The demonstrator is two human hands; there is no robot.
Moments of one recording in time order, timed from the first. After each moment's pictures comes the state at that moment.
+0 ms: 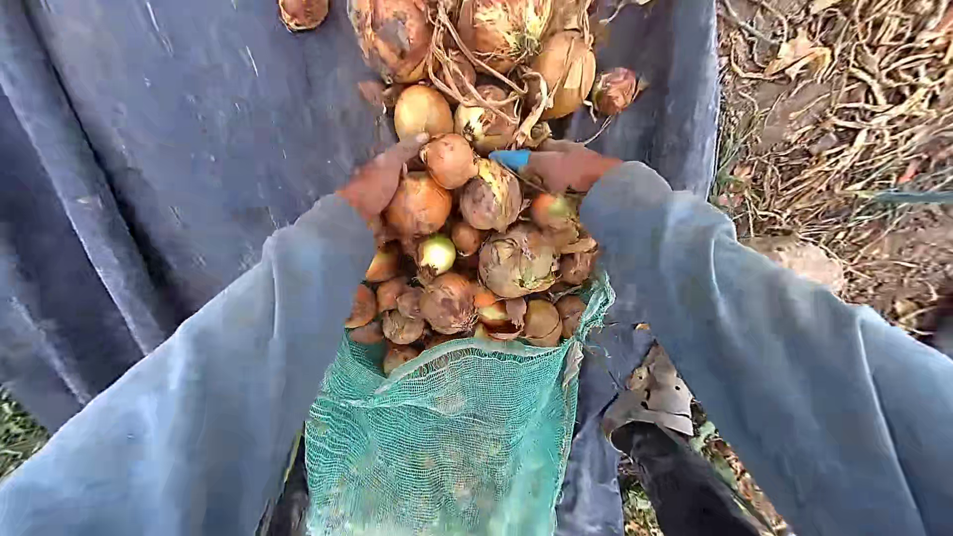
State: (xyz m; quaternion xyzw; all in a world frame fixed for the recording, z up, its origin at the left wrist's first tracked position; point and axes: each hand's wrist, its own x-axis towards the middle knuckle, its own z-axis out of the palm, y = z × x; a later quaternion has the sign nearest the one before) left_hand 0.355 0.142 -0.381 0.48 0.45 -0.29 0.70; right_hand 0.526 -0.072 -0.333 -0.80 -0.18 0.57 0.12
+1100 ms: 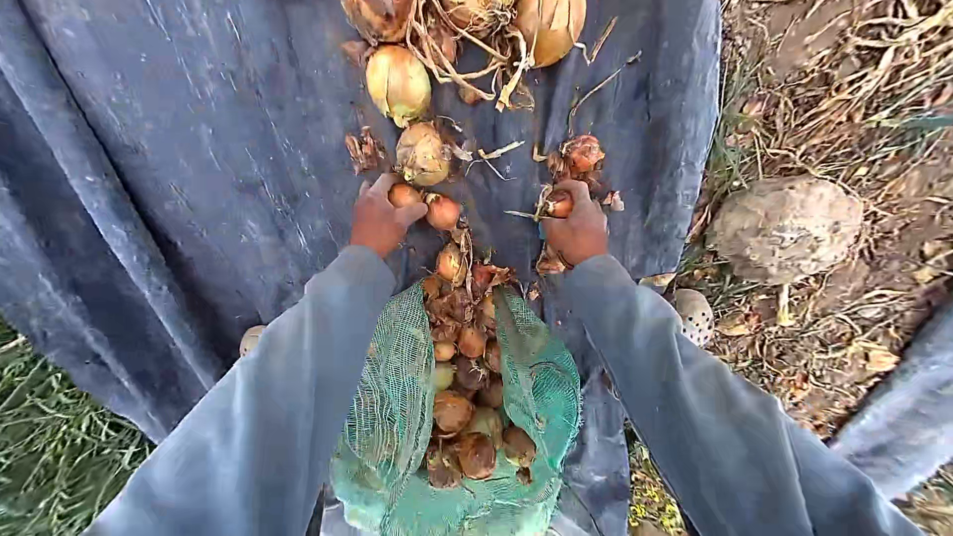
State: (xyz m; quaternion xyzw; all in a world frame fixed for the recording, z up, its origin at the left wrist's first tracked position) left_hand 0.279 0.100 -0.380 0.76 0.40 -0.24 0.45; right_hand 0.401 -0.166 -0.346 -0.89 0.07 0.41 0.17
